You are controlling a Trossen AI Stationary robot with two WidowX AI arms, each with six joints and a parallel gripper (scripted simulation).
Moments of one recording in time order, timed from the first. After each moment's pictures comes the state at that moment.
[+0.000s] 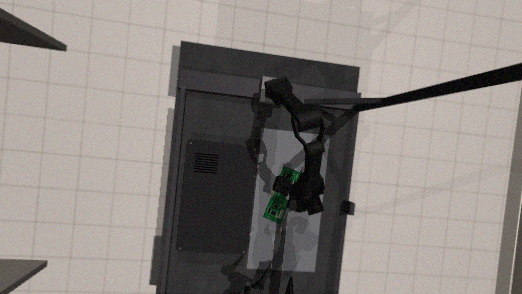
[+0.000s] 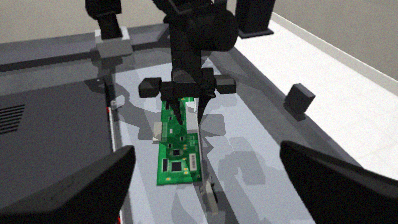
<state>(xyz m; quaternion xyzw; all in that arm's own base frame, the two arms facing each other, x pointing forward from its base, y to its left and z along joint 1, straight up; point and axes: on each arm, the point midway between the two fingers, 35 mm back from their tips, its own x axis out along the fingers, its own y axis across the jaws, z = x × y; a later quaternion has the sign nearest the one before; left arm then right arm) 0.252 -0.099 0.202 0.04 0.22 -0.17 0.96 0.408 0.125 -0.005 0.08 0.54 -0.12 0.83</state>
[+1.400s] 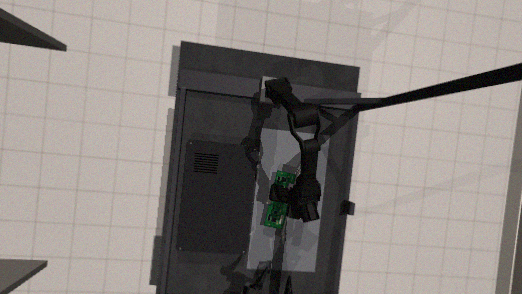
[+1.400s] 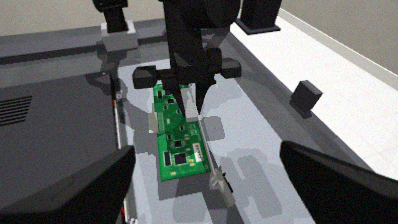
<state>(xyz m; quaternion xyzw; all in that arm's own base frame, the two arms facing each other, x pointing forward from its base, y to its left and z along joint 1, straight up) 0.251 -0.095 0.199 0.04 0.23 -0.15 0.96 0.426 0.111 0.030 0.03 0.55 -0.05 0.84</state>
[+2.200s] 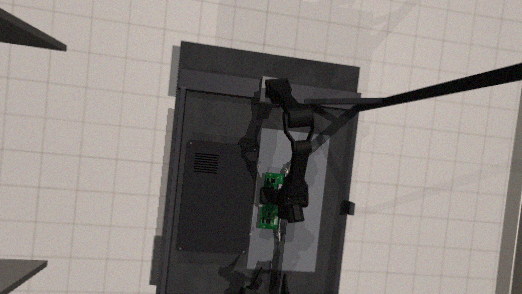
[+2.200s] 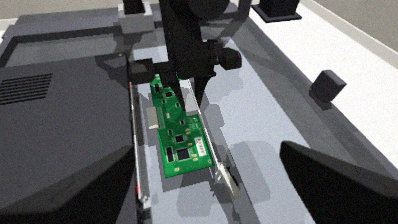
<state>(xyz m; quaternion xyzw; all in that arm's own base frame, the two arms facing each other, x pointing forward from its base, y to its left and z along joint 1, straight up) 0.248 -0.084 0.188 0.03 0.26 -0.12 0.96 0.432 0.077 0.022 0.00 0.55 0.00 0.84</state>
